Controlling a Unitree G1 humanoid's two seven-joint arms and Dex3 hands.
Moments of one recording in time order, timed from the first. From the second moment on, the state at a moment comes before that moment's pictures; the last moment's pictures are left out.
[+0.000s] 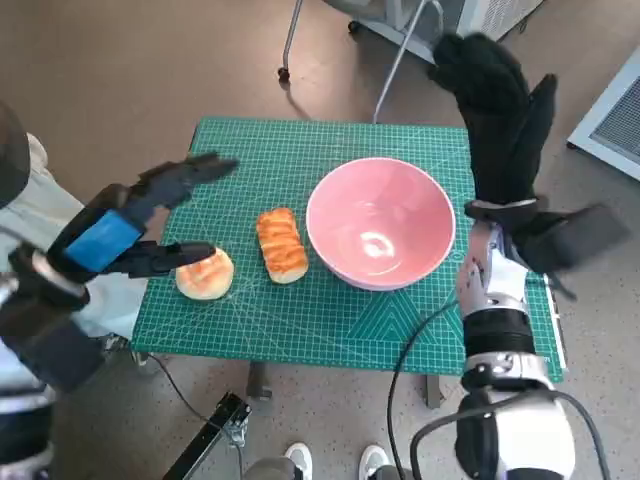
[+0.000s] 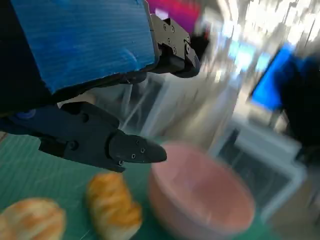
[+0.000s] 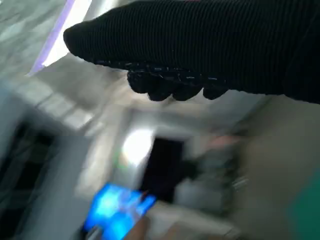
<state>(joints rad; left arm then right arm) -0.43 0.74 0.07 0.02 0.01 -0.30 -0.65 -0.94 -0.07 -0.23 0.78 0.33 -0.78 0.56</state>
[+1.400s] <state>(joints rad) -0.84 0.67 -0.40 0.65 0.70 -0.73 -0.37 -0.77 -0.08 -0.15 0.52 0.35 -0.75 0.61</state>
